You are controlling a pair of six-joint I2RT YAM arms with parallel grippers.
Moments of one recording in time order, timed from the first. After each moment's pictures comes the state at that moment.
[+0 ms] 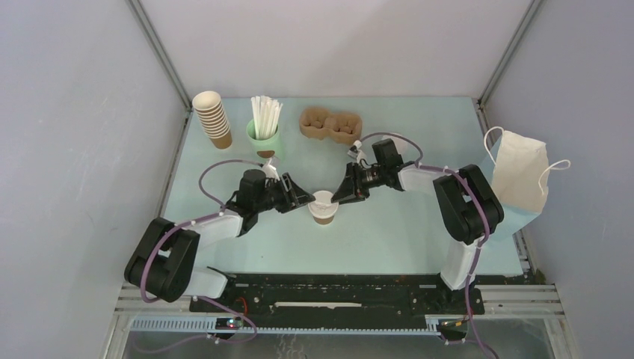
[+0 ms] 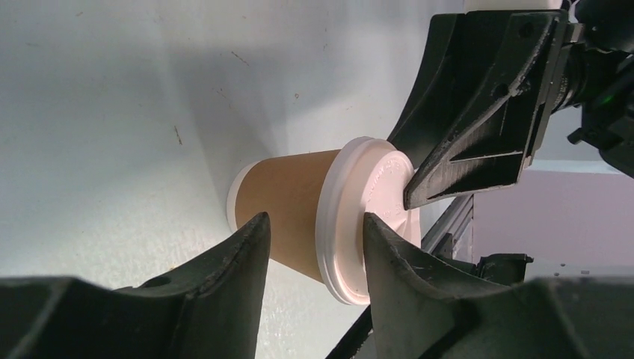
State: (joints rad) left arm -0.39 1.36 0.48 0.37 0.46 -0.84; right arm 0.42 1.86 1.03 -0.03 -1.01 0.56
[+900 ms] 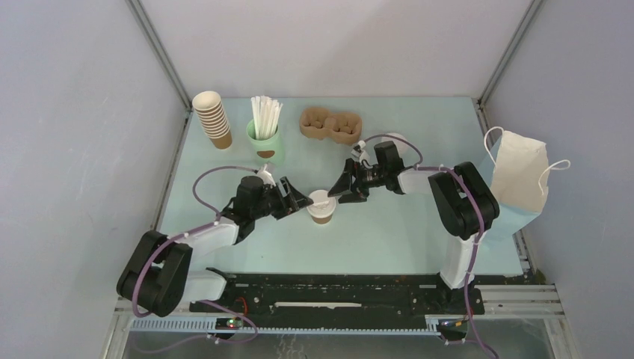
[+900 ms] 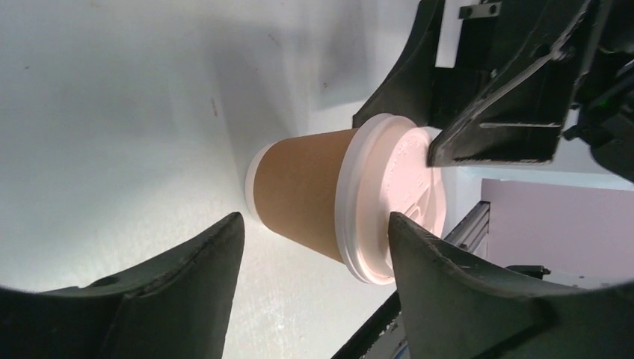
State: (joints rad) left arm -0.41 1.28 0.41 0.36 0.39 -0.85; right arm 0.40 1.91 0.96 0.22 -0.99 0.71
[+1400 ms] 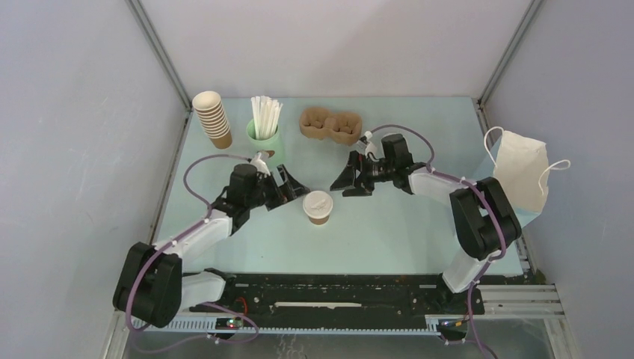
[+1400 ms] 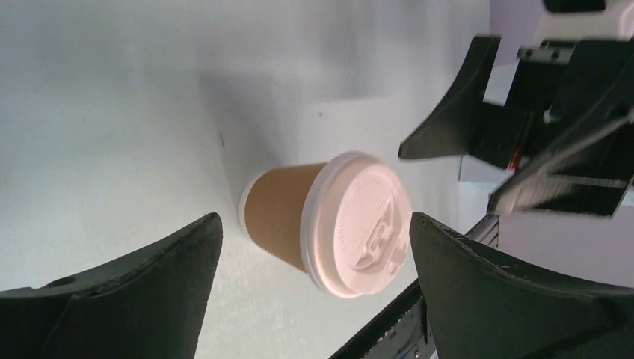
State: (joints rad) left arm -0.36 1.18 0.53 0.10 0.37 -0.77; right arm 0.40 1.72 0.98 0.05 -0.92 0.66
